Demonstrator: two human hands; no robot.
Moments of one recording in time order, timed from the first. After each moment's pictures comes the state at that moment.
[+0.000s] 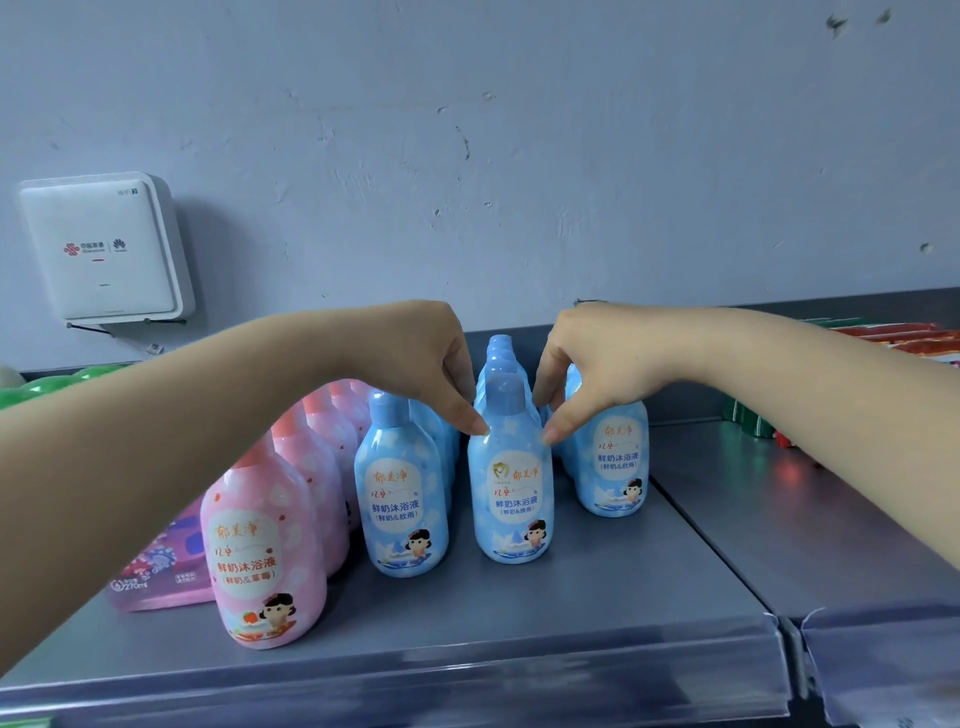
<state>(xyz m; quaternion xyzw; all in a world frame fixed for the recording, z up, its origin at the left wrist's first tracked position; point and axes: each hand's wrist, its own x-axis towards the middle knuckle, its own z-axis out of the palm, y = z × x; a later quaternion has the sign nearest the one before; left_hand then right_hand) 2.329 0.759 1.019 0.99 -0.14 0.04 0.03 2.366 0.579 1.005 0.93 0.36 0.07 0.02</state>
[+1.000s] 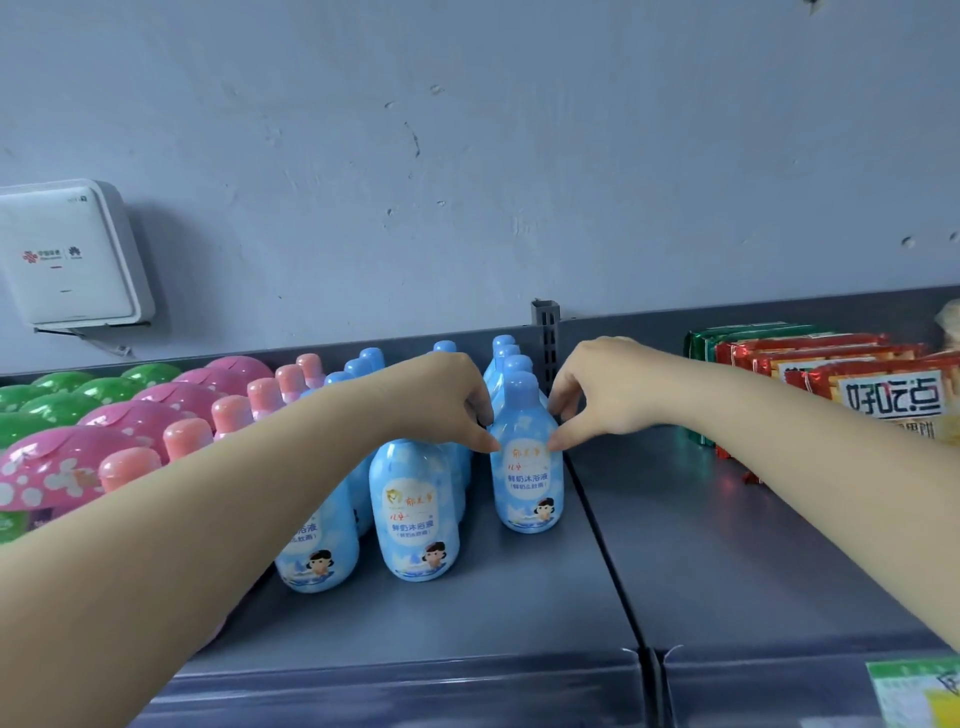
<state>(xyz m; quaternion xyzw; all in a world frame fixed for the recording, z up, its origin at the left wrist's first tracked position) 2.366 0.676 0.993 0.99 -0.09 0.02 0.03 2.409 0.498 0.986 0.94 0.32 0.08 -0.03</state>
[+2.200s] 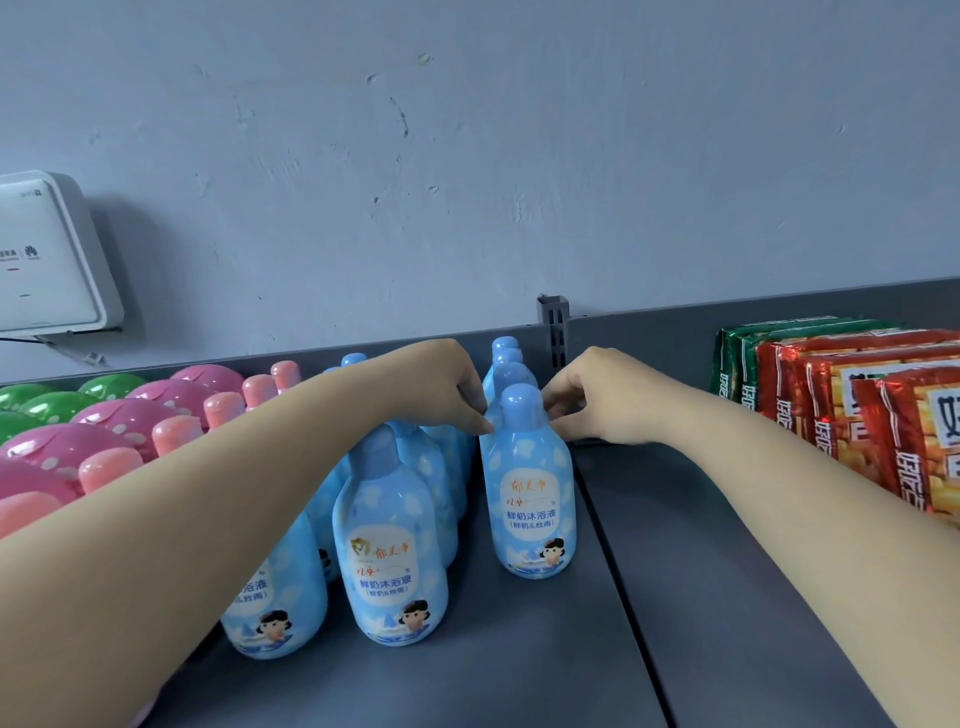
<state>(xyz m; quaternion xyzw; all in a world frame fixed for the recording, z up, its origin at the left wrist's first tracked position) 2.433 0.689 0.993 0.99 -0.10 0.02 0.08 2.480 0.502 0.952 0.91 0.33 0.07 -0.25</state>
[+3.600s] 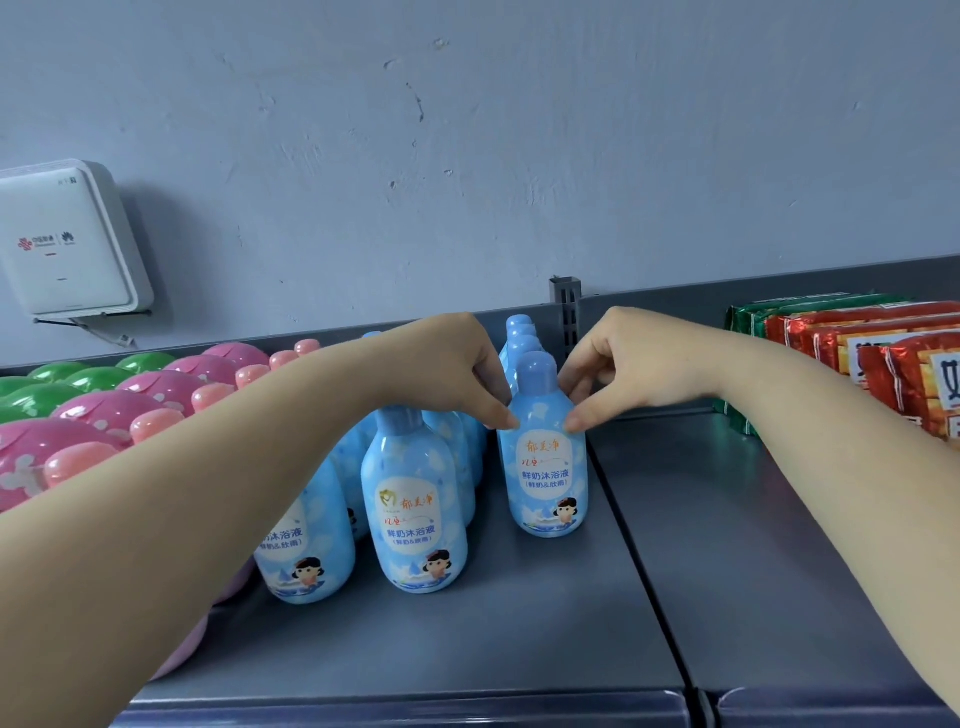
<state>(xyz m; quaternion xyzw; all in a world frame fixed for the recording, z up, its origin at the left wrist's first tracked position) 2.385 0.679 0.998 0.99 -0.12 0.04 0.08 2.443 0.490 0.974 0.88 0.40 0.01 -0.24</state>
